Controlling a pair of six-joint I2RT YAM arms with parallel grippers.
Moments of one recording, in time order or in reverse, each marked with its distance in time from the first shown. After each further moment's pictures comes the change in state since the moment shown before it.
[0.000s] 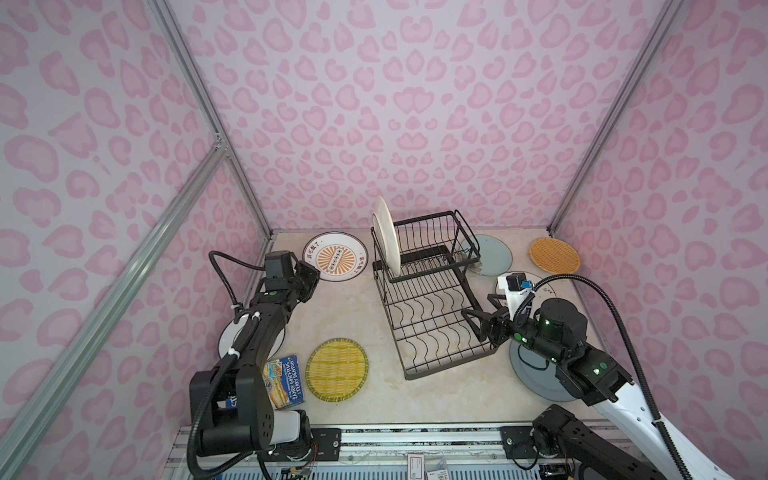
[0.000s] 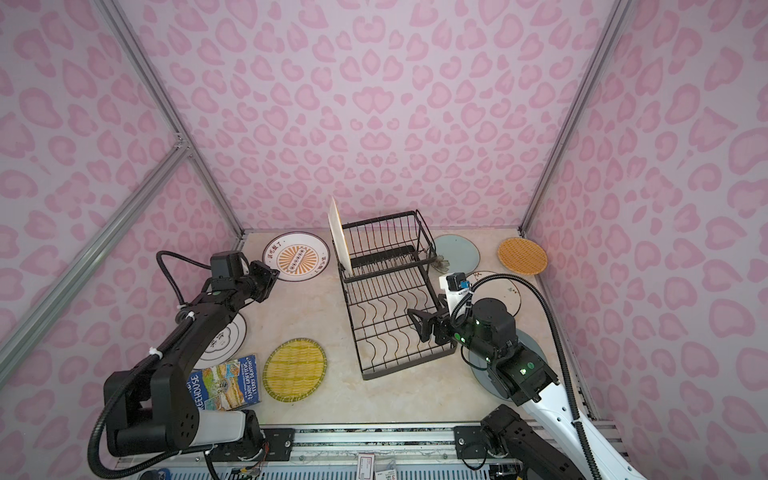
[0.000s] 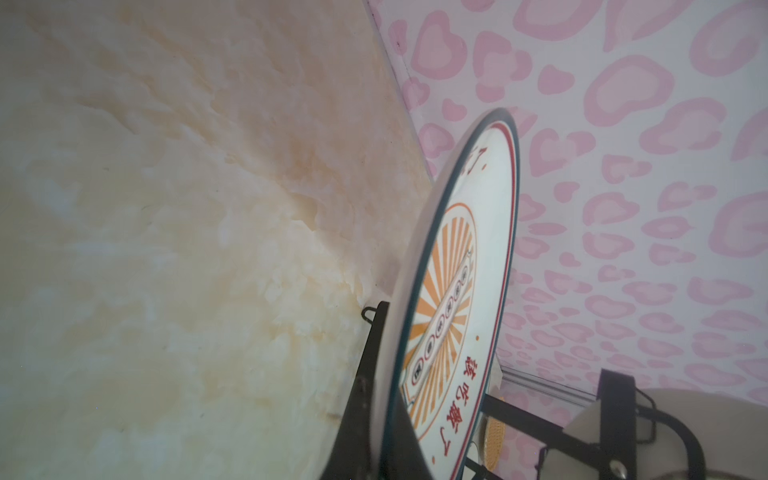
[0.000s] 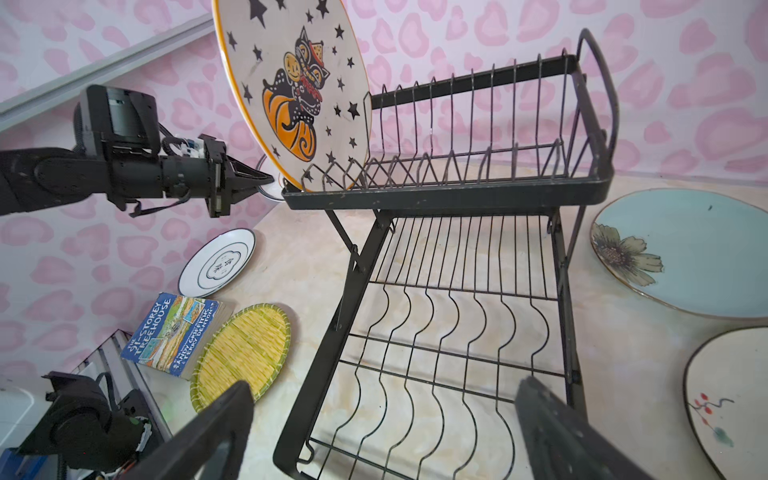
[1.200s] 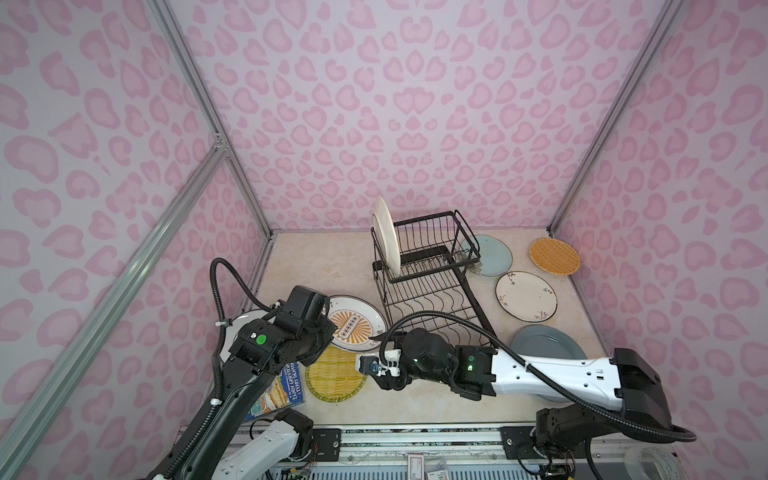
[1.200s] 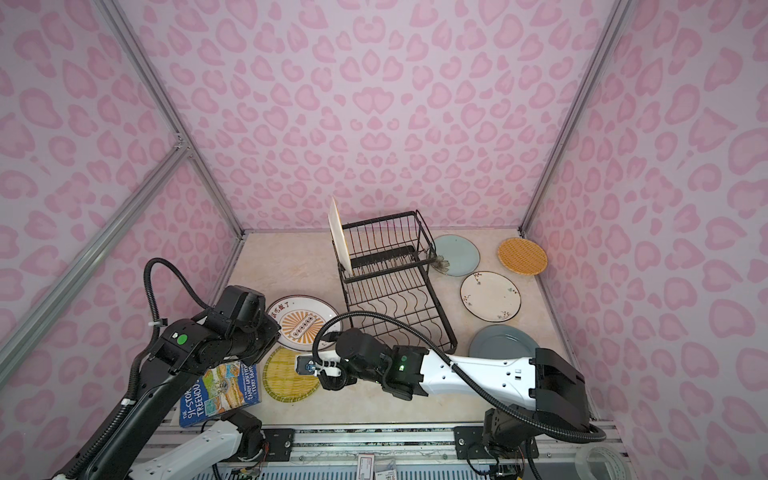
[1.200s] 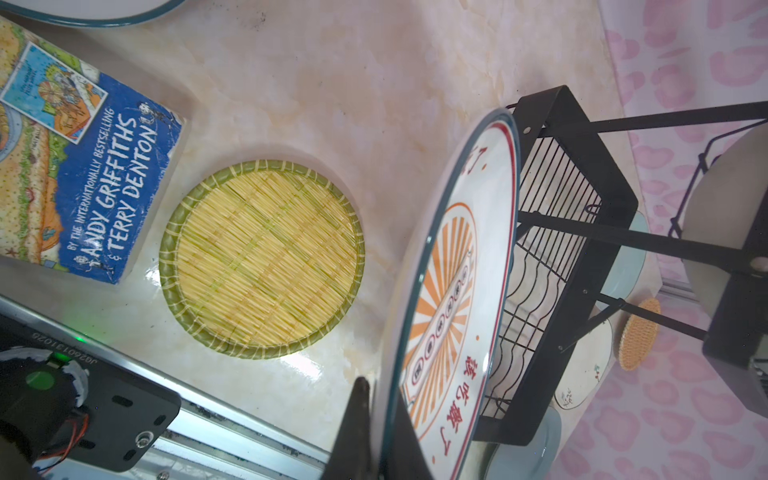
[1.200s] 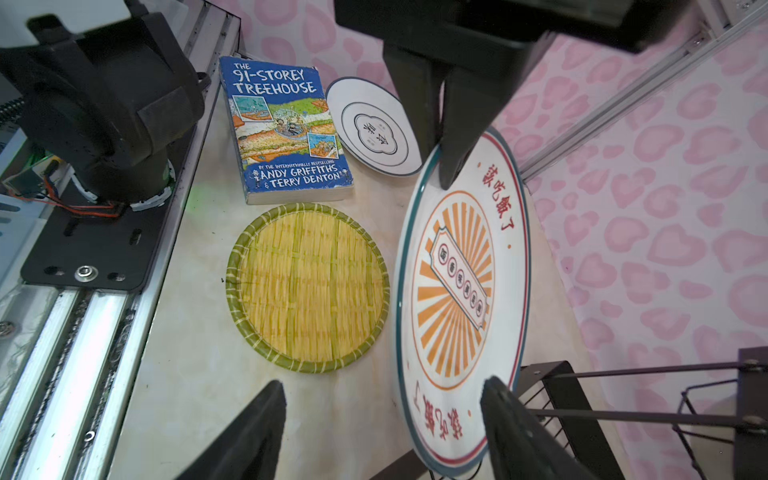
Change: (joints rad) left arm -0.533 -0.378 0.195 -0.975 -0.365 -0.270; right arm 0.706 0.770 0.284 0.283 0.263 -0.803
